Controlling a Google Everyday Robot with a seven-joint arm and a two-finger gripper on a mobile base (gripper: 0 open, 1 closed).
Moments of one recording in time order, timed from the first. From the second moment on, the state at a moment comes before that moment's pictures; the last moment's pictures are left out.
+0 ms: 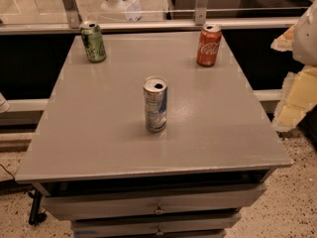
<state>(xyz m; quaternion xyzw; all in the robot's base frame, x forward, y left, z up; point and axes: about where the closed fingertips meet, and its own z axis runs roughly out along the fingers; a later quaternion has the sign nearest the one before) 0.438 -0.217 0.977 -0.60 0.78 -0.04 0.16</state>
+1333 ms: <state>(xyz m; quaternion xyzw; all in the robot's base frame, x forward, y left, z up) 0.456 -0.172 0.943 -0.57 0.77 0.11 0.27</state>
